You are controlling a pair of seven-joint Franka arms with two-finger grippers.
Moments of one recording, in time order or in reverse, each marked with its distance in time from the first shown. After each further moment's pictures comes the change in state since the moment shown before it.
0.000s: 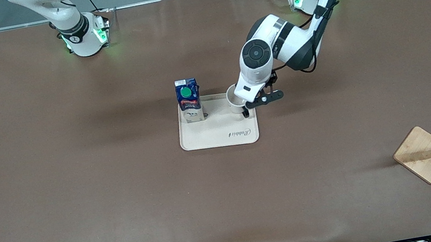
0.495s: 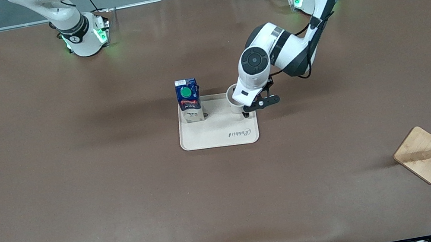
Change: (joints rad) left arm -0.002 0.076 -0.002 -0.002 0.000 0.084 0.000; right arm 0.000 0.000 0.000 0.000 0.000 0.000 0.000
